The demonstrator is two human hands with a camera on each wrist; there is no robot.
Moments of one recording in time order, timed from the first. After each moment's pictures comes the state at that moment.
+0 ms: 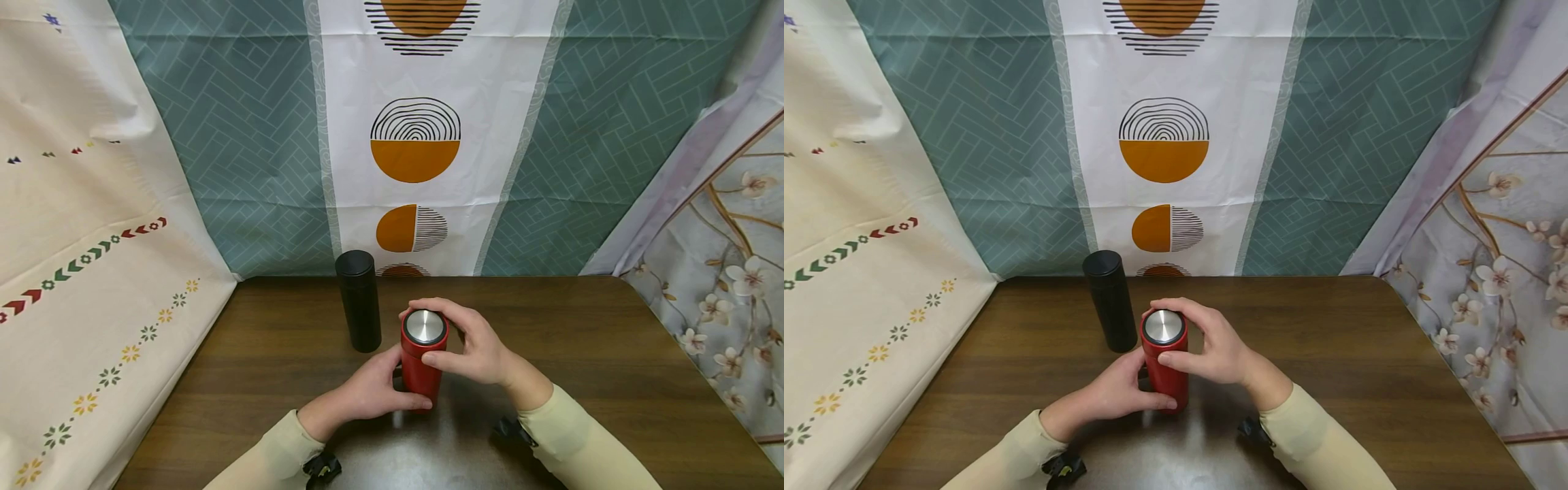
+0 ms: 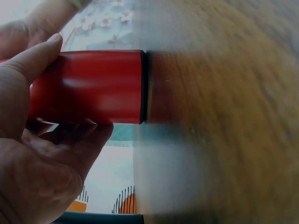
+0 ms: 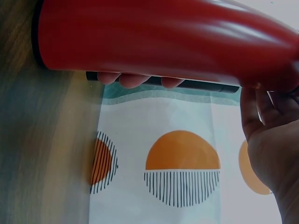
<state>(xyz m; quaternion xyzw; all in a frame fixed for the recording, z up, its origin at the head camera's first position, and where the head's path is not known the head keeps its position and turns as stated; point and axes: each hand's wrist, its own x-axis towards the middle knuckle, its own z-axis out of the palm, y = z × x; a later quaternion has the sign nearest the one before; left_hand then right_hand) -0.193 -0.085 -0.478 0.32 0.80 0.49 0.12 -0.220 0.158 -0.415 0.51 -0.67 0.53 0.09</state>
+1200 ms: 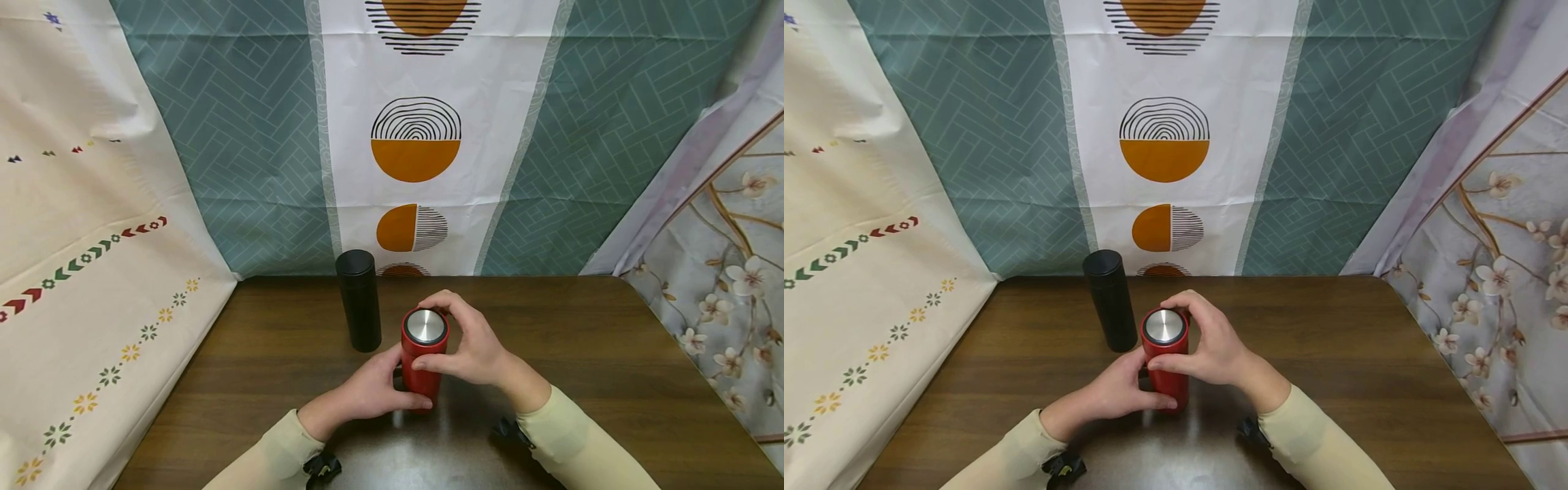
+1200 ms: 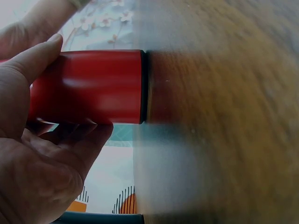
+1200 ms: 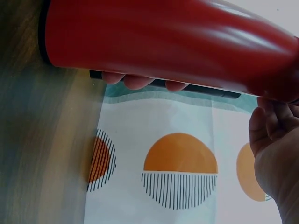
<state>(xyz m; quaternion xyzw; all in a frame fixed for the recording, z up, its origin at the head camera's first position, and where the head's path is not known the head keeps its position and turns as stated) -0.192 -0.084 -0.477 0.32 0.81 0.49 0.11 -0.214 0.153 -0.415 0.46 -0.71 0.50 0.18</state>
